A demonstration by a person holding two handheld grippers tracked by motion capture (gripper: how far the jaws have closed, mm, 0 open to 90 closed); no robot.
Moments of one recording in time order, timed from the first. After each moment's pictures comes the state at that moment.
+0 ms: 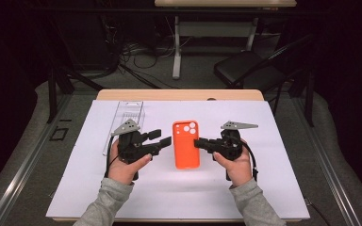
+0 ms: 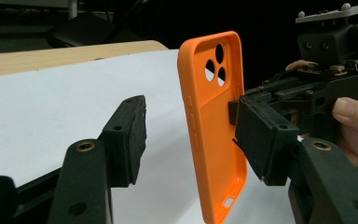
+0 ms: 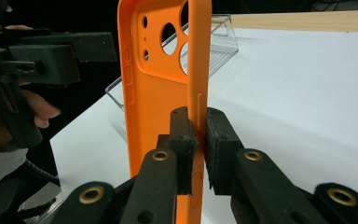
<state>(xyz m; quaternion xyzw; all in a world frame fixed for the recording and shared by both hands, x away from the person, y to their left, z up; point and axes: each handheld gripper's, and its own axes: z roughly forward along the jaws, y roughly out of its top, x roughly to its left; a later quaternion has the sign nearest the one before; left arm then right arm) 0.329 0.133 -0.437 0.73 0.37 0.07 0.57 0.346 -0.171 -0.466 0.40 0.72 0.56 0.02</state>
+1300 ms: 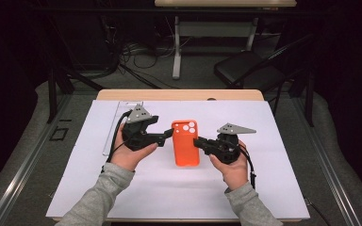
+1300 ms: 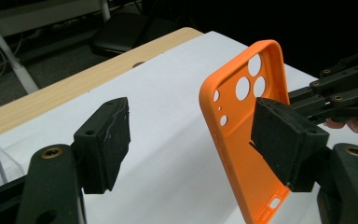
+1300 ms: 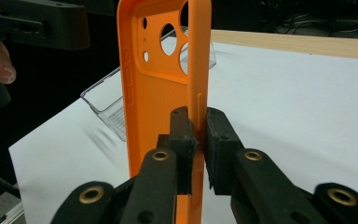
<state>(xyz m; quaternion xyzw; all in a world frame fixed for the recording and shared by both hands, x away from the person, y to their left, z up) 0.347 0.114 -0.401 0.80 0.33 0.17 0.48 0.332 -0.159 -0.462 0.41 0.72 0.55 0.10</state>
